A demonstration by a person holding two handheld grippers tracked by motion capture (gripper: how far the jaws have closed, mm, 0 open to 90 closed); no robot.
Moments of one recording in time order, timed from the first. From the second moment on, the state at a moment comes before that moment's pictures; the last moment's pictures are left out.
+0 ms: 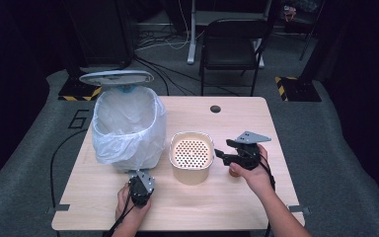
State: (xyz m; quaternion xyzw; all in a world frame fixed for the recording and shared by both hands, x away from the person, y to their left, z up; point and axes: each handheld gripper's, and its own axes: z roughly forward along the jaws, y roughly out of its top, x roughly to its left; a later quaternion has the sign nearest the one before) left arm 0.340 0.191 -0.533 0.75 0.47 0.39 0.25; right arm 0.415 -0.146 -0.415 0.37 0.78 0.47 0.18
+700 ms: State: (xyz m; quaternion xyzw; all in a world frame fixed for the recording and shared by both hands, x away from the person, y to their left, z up) left arm 0.340 0.191 -0.533 0.75 0.46 0.39 0.25; right arm 0.444 -0.112 -0.425 0.38 0.80 0.44 0.14
